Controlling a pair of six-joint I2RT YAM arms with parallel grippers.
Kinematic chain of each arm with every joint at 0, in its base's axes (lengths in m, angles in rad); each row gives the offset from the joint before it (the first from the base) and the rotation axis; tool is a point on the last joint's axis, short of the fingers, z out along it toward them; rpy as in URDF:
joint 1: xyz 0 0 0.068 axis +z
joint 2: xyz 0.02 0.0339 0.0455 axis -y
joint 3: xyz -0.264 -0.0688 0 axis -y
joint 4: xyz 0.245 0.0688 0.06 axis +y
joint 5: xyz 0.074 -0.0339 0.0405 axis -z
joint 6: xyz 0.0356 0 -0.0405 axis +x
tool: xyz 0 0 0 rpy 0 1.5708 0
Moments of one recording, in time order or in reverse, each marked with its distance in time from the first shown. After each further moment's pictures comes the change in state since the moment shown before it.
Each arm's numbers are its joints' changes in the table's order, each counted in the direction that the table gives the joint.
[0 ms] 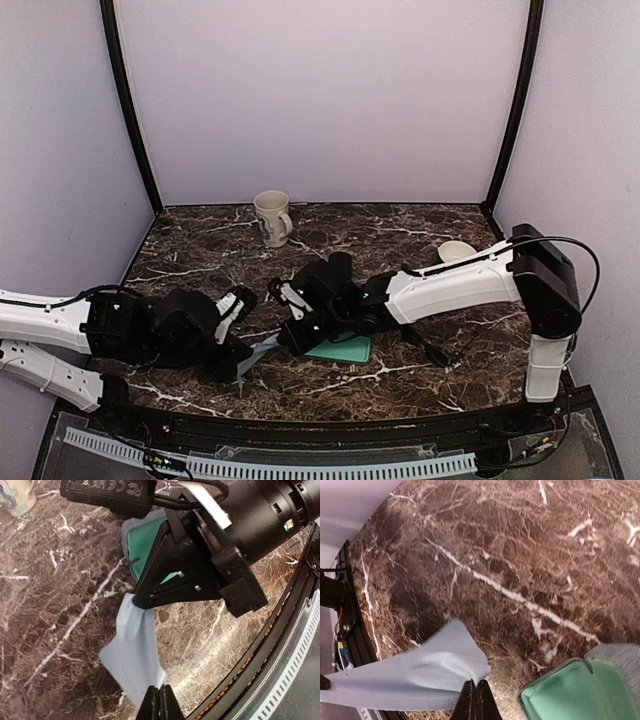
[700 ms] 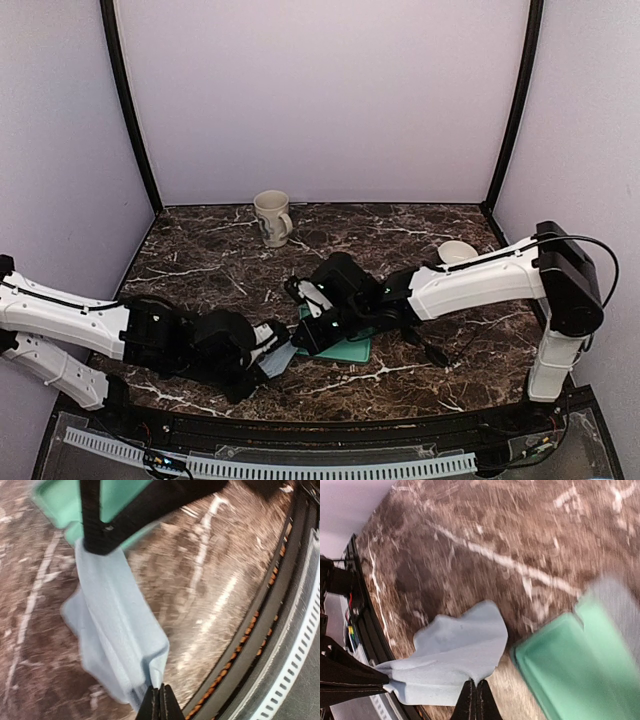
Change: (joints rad) left arm -0.031 -0.203 0.044 -0.012 0.113 0.147; right arm -0.037 0.109 -0.093 0.017 -0.077 0.040
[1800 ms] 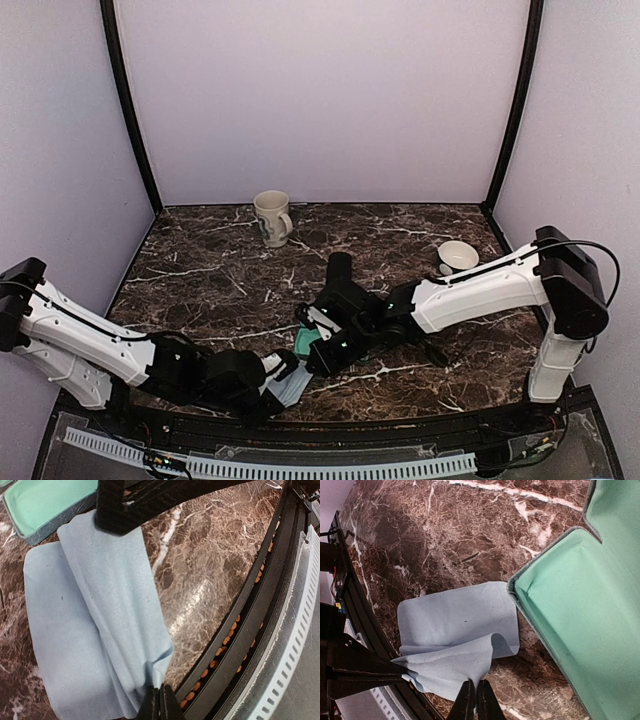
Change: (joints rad) left arm -0.100 -0.142 -0.179 -0.389 0.080 -0.215; right arm 0.039 0.021 -0.088 0.089 -0.021 0.087
